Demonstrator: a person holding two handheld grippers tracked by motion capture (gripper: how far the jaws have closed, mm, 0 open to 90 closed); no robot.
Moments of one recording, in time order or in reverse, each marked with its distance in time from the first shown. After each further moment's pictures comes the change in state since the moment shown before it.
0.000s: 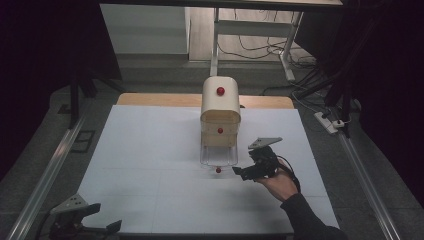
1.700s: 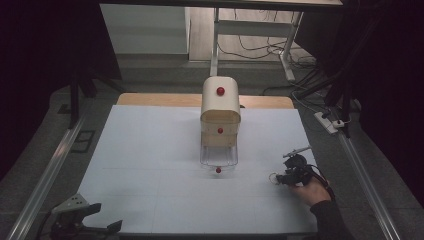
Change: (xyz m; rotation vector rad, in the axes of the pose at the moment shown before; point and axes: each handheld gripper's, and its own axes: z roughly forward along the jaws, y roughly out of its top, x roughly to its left) left arm 0.000 0.001 0.001 0.008 -0.002 0.005; right arm -0.079 -0.081 -0.023 0.319 -0.220 0.194
